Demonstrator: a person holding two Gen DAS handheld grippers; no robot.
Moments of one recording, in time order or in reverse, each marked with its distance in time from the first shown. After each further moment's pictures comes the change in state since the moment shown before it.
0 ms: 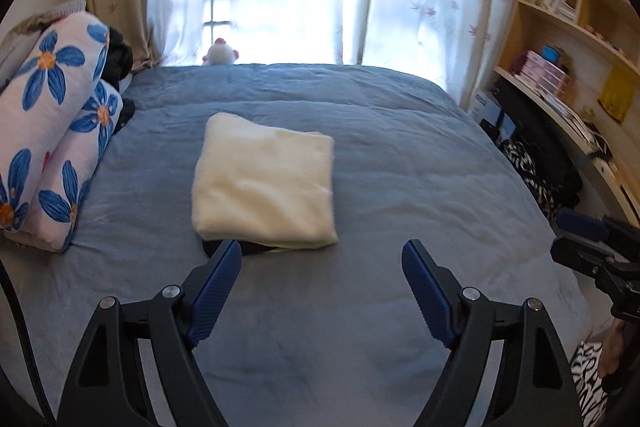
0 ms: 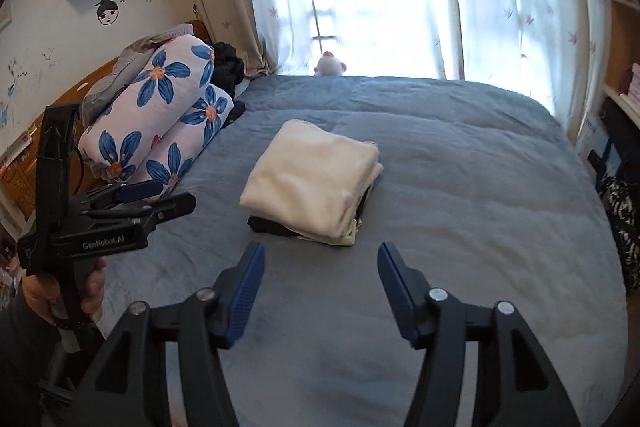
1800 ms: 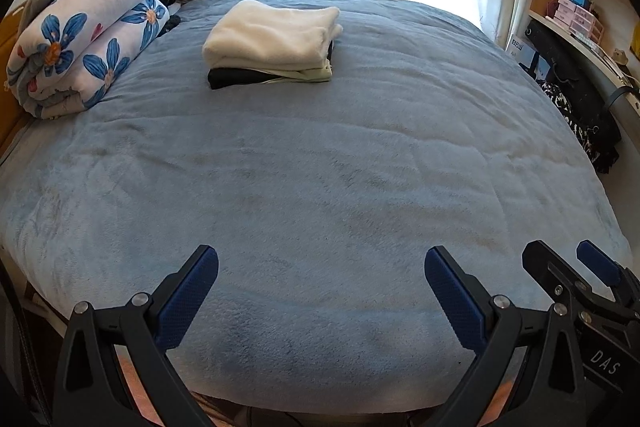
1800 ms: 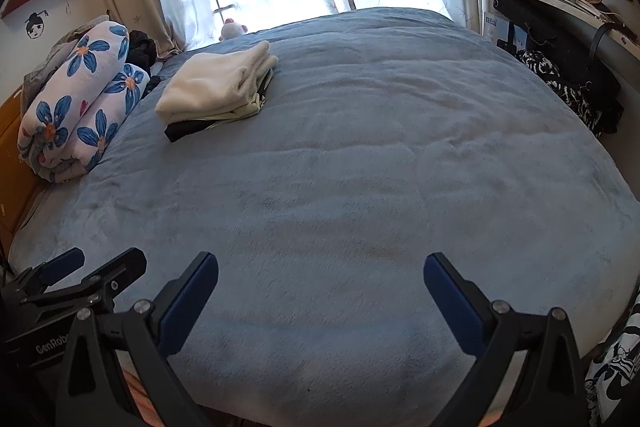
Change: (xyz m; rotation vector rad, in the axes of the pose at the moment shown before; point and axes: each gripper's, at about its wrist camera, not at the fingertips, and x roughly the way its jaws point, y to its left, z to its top) left arm 0.003 -0.133 -0.282 -0.111 0.143 0.213; right arm -0.016 -0.038 -0.291 0.262 0.038 -0.239
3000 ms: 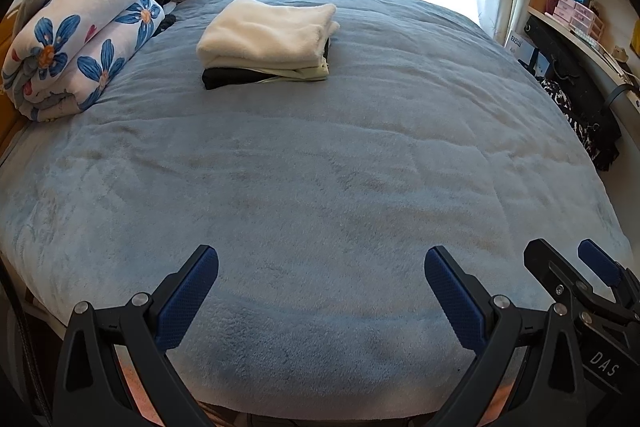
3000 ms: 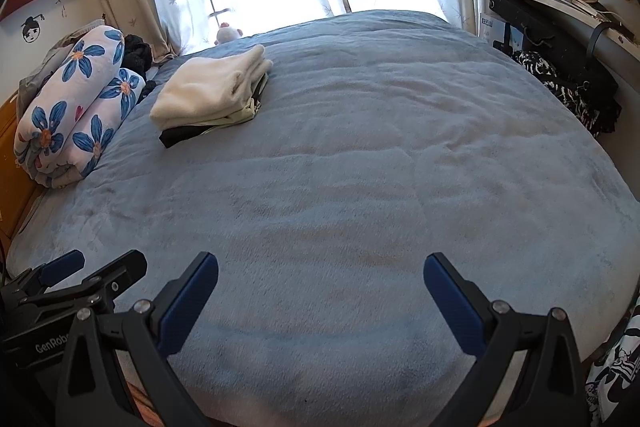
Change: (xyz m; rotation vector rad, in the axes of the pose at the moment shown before) left arm 0.011 0.011 0.010 0.015 0.009 -0.013; right arm 0.005 -0.002 0.004 0.012 -0.017 -0.012
